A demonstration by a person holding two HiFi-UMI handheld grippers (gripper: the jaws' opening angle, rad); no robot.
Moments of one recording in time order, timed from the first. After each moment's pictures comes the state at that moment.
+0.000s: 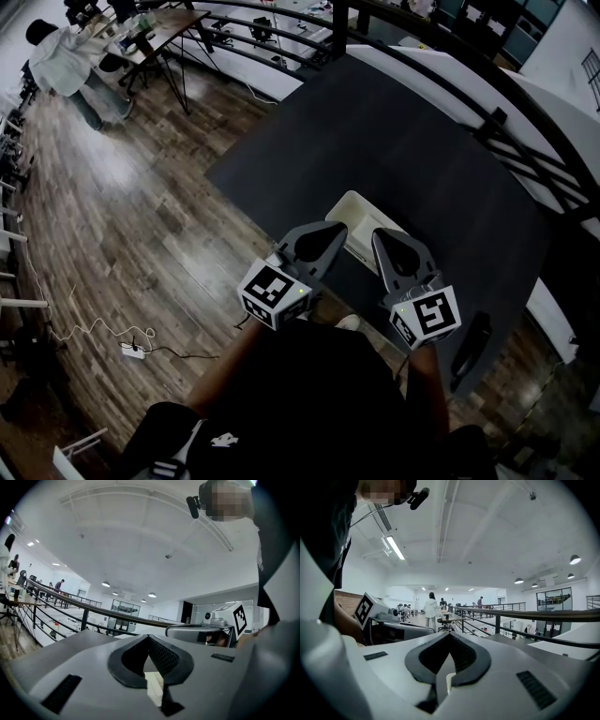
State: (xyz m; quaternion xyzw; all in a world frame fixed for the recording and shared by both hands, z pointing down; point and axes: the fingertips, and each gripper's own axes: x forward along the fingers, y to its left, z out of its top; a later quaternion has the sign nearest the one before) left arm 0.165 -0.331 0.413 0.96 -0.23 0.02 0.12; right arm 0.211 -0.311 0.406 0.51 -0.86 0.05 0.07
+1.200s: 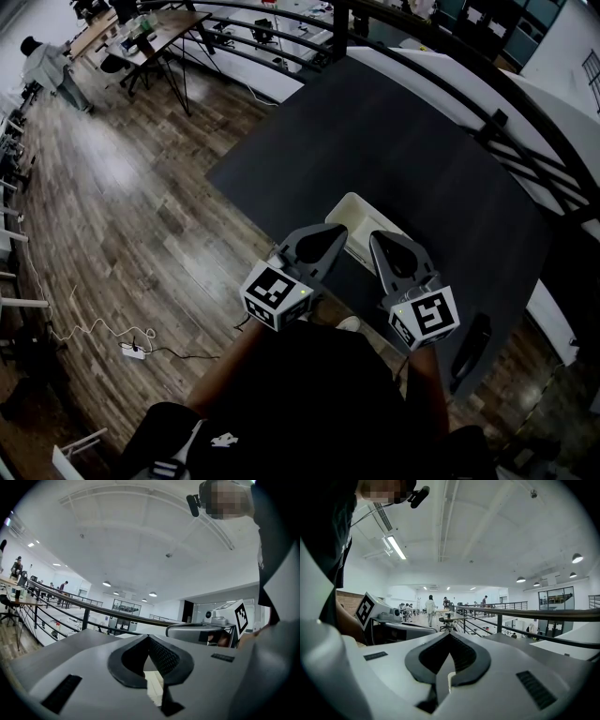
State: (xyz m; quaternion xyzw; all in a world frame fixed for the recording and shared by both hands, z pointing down) left arm 0.168 -0.330 0.418 0.96 -0.24 0.03 0.12; right arm 0.210 -0.309 0.412 0.50 -0.86 0.06 0.08
